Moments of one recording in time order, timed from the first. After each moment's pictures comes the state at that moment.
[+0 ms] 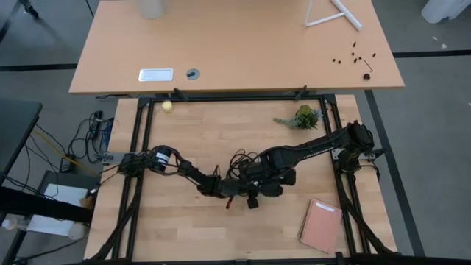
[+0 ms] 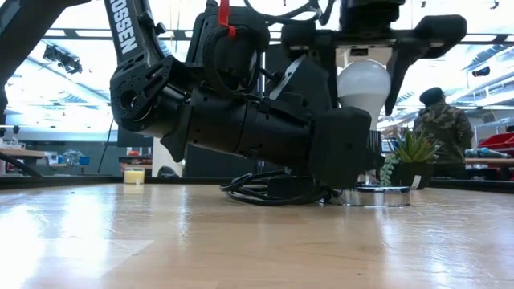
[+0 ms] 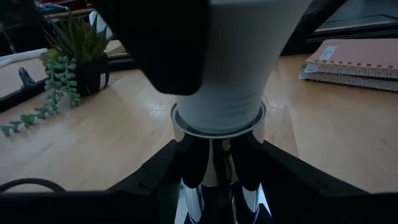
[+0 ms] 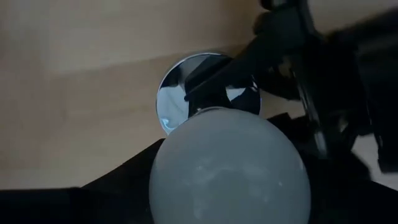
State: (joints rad) left arm -0.26 2.33 1.14 1.04 -0.52 0.06; right arm 0.21 1.86 1.55 -1.18 0.05 -1.17
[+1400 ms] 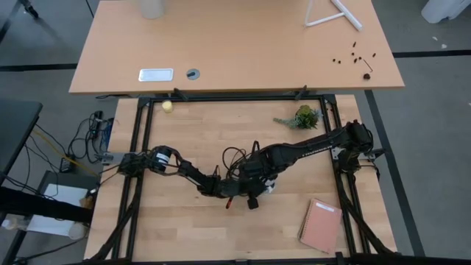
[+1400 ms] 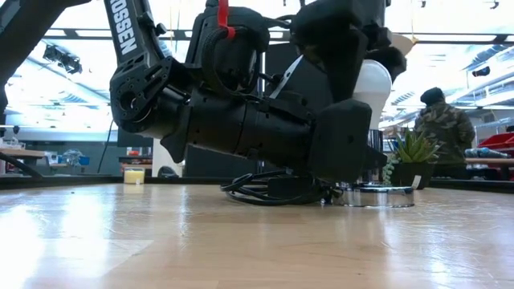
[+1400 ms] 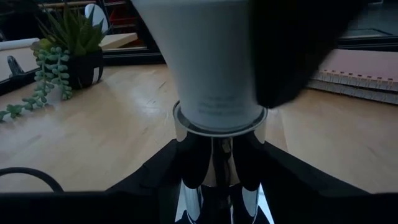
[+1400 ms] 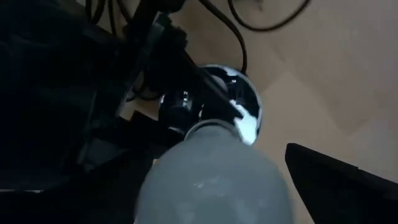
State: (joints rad) left arm -0.26 2.33 1.14 1.04 -0.51 -0.01; right arm 0.19 1.86 1.55 -1.19 0.04 0.97
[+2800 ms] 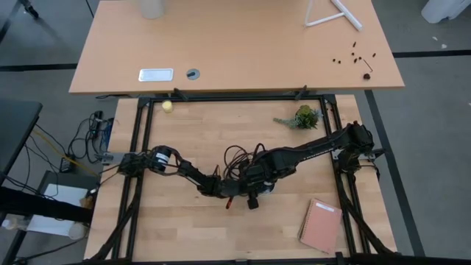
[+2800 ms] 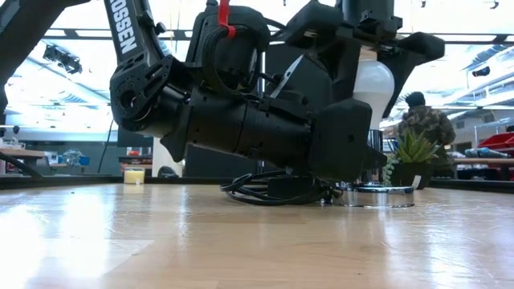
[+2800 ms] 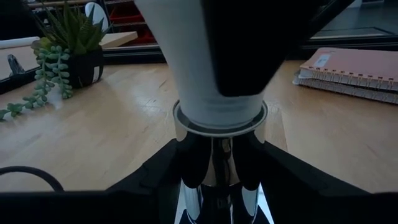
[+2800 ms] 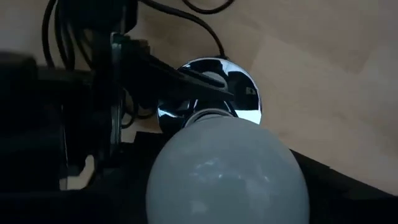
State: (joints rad) left arm -0.26 2.33 1.14 1.03 -0.51 -0.01; right arm 0.23 1.86 1.55 -1.21 0.06 1.45
